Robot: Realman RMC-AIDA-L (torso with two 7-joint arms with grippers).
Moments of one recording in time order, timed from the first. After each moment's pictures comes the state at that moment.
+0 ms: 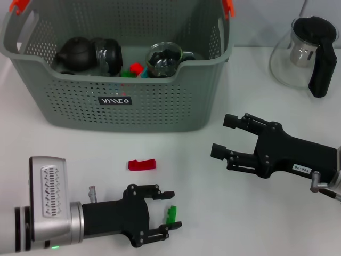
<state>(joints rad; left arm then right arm) -0.42 -2.17 0.69 0.35 2.08 1.42 -0.57 0.50 2.09 -0.81 -0.36 -1.68 -1.59 1.07</state>
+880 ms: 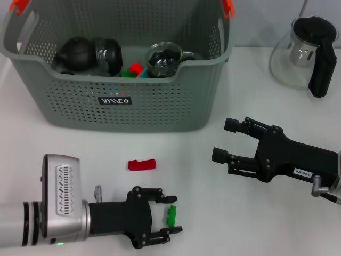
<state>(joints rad) -0.45 -2.17 0.76 0.35 2.08 1.37 -0.58 0.49 2.09 -0.82 -0.36 -1.68 -1.59 1.07</state>
